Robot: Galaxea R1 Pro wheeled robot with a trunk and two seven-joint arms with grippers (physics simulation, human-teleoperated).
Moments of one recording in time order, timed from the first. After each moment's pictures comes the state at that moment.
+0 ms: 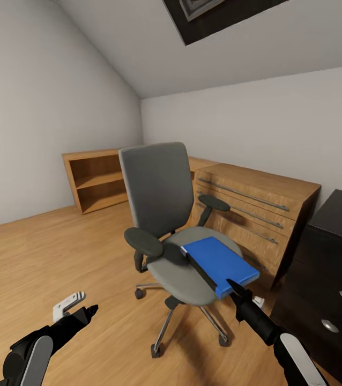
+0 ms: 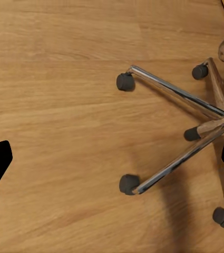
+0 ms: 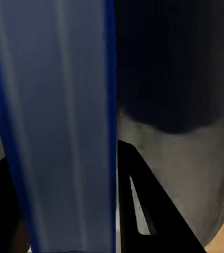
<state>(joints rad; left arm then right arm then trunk) -0.11 -0.04 0.24 -1.59 0.53 0.80 0.26 -0.27 -0.08 -0.09 -1.02 -1.48 0.52 0.23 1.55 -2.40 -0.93</state>
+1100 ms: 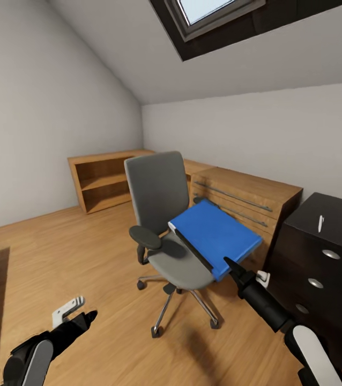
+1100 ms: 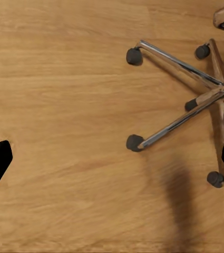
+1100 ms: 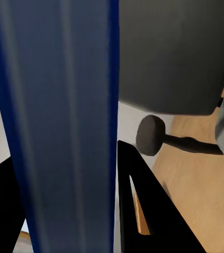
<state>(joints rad) -0.10 -0.04 0.25 -1.55 0.52 0.79 0.26 -0.14 -0.10 -0.05 -1.56 -1.34 0.54 0.23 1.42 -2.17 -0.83</state>
